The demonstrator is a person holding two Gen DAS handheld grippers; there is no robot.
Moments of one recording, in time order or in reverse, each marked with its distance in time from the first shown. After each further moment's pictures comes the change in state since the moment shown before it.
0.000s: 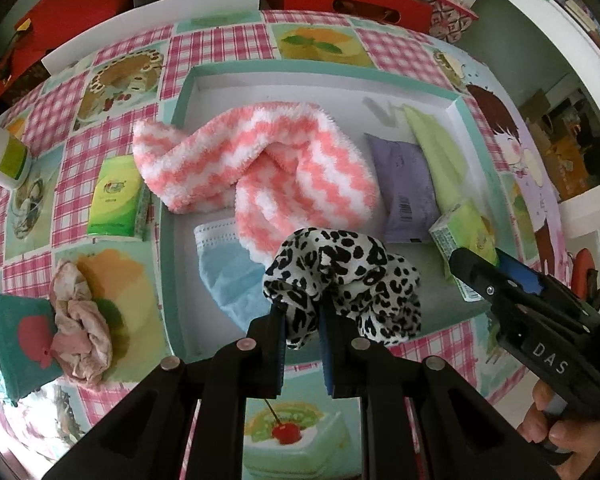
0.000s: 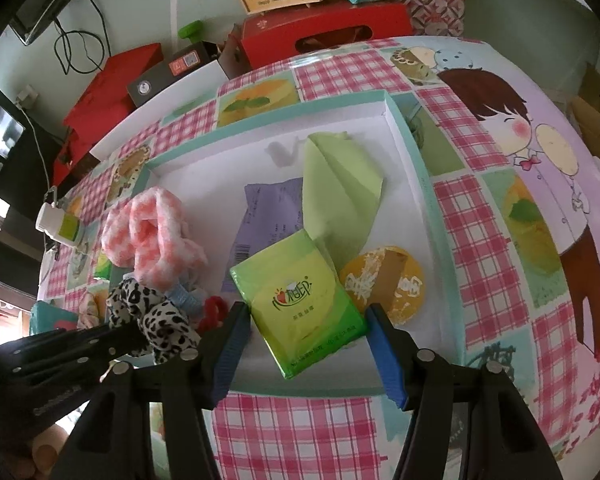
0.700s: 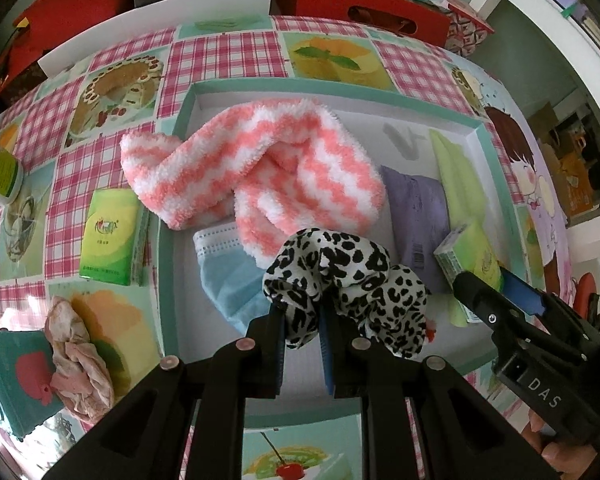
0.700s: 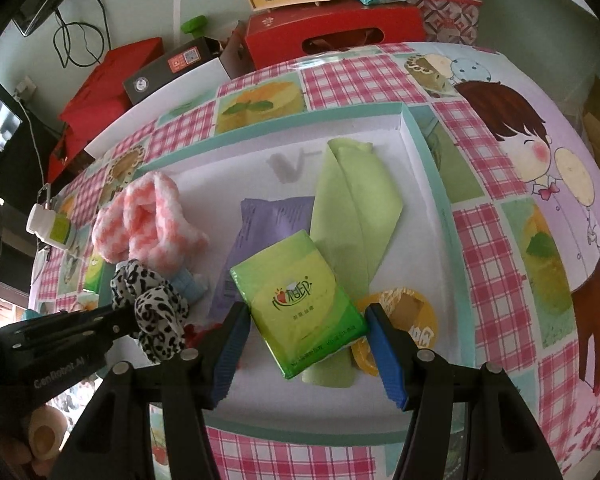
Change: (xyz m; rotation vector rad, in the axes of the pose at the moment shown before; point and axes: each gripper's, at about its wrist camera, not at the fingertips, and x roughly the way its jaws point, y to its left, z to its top) left arm 0.018 0.002 0.032 -0.027 -0.012 -0.004; right arm 0.017 0.006 0.019 -0.031 -0.002 -0.016
